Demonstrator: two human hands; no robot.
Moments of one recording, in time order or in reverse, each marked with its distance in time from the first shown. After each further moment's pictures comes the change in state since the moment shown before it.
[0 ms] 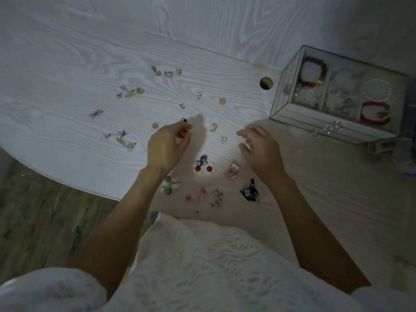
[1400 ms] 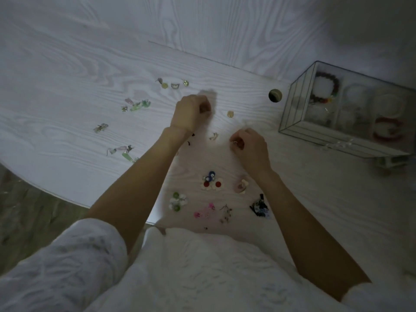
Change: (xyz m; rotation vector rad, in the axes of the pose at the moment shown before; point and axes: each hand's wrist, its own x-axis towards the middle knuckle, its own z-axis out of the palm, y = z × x) left_hand 0.119 0.003 0.014 -0.052 -0.233 0.025; right_hand 0.054 -0.009 0.043 0.065 -0.045 0.163
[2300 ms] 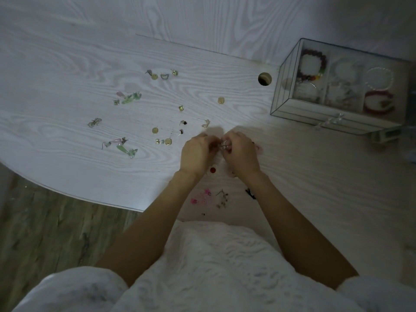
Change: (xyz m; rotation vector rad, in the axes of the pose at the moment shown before) left_hand -0.103 0.024 0.065 0.049 -0.005 0.005; right_hand -0.041 -0.002 0.016 -0.002 -0.027 0.065
